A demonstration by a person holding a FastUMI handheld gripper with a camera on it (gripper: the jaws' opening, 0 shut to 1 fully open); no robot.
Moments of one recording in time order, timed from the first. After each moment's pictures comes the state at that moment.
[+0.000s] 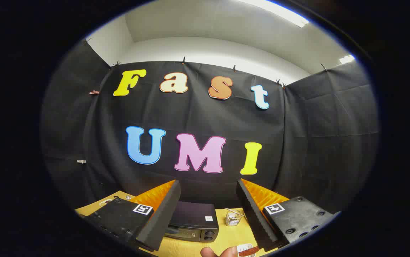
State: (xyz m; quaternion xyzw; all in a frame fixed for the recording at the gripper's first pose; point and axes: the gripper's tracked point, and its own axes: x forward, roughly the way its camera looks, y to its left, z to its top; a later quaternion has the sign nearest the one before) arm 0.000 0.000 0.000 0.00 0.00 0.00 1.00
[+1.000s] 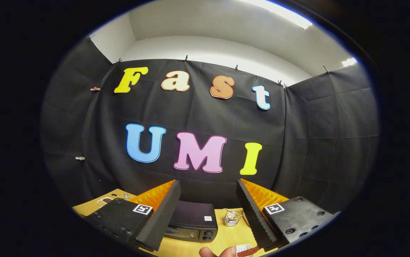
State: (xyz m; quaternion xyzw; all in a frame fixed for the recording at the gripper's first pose) arm 0.005 0.010 -0.006 -0.01 0.00 0.00 1.00
